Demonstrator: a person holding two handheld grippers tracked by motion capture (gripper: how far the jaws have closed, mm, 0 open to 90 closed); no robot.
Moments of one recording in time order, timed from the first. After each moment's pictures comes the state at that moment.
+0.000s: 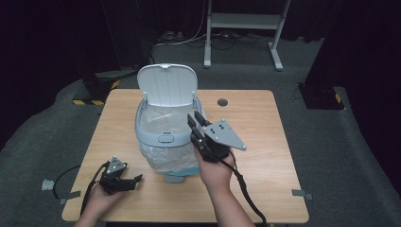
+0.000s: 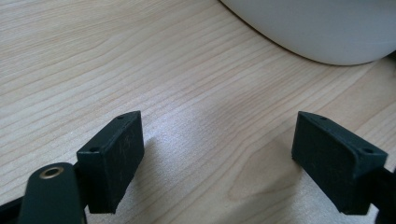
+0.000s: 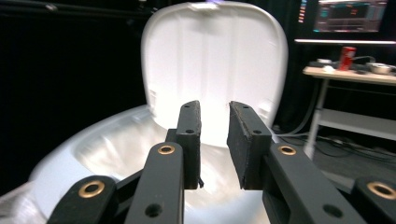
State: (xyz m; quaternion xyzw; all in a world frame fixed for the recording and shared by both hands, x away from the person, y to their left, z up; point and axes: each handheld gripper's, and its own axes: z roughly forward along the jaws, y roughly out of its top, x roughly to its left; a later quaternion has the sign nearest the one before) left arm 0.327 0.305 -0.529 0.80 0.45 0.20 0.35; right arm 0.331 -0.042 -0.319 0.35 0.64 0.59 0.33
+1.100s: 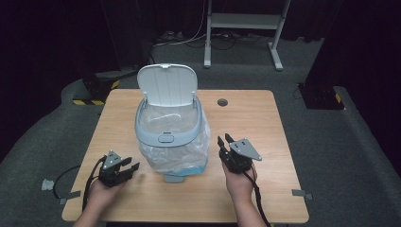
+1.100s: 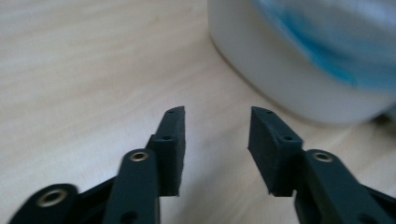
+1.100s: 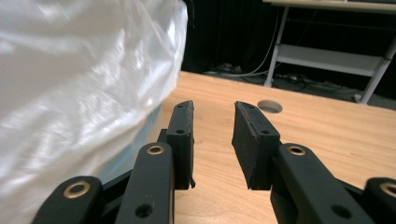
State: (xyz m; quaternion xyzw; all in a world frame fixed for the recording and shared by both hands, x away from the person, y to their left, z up) left arm 0.338 0.300 -0.496 0.76 0.46 0.24 0.39; right arm 0.360 -0.107 -0.430 0.43 0.68 0.49 0.33
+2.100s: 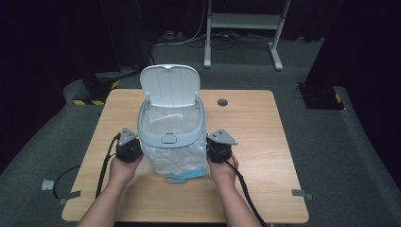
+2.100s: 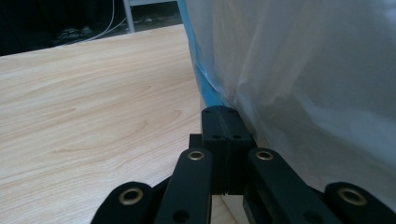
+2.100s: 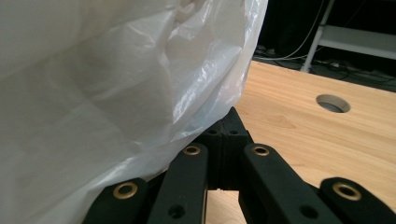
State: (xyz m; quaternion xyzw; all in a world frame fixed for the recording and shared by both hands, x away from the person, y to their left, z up) left arm 0.387 0.249 -0.462 0.71 0.47 0.27 0.45; right arm 0.400 -0.059 -0.448 0.40 0.73 0.48 0.27
